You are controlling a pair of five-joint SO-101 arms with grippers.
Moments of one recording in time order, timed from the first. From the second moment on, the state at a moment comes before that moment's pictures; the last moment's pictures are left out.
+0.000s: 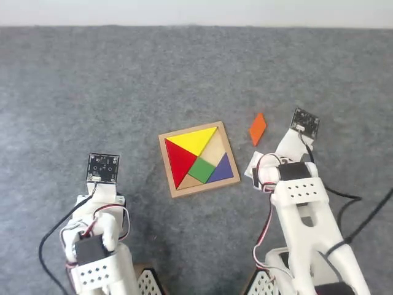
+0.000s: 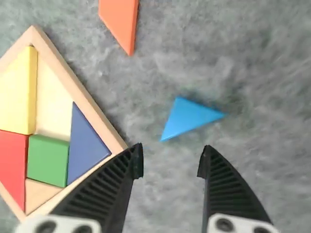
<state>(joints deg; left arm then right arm) -23.2 -101.8 96.9 71.5 -14.6 -13.0 -33.5 56.3 54.2 -35.7</state>
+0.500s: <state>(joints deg) -23.2 -101.8 96.9 71.5 -14.6 -12.9 -6.5 34.4 63.2 -39.9</state>
